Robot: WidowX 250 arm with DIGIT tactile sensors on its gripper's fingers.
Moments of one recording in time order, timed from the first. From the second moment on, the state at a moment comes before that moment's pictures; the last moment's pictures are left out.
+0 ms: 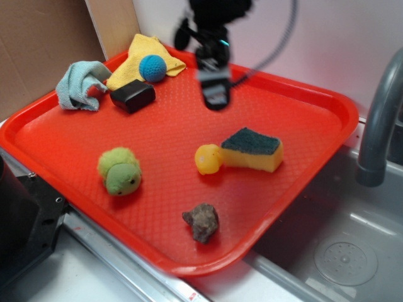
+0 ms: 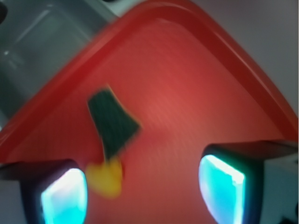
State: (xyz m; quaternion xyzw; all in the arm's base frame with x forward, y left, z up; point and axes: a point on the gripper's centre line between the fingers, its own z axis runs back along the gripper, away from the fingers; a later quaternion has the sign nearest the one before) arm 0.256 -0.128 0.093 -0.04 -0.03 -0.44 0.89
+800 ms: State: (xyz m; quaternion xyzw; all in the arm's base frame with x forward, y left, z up) arm 0.244 -0.135 0.053 0.00 -0.05 -0.54 0.84
